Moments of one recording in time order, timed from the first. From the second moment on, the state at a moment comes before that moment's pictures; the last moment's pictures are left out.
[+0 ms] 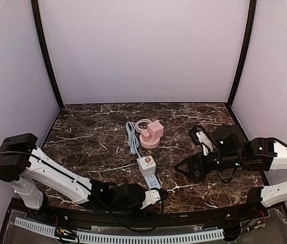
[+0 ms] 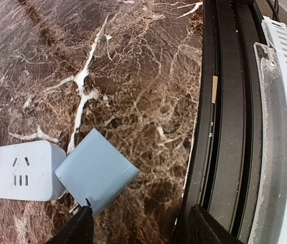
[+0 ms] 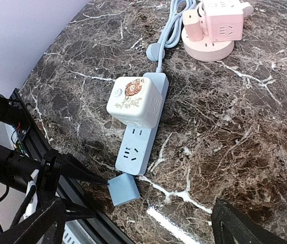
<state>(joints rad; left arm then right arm) -1.46 1.74 0.79 0.16 -0.19 -0.06 1.07 0.95 0.72 -0.45 0.02 0.55</state>
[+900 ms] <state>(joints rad) -1.42 1.82 0.88 0.11 -0.17 -0.01 1.07 0.91 0.69 -0.44 0.00 0.55</state>
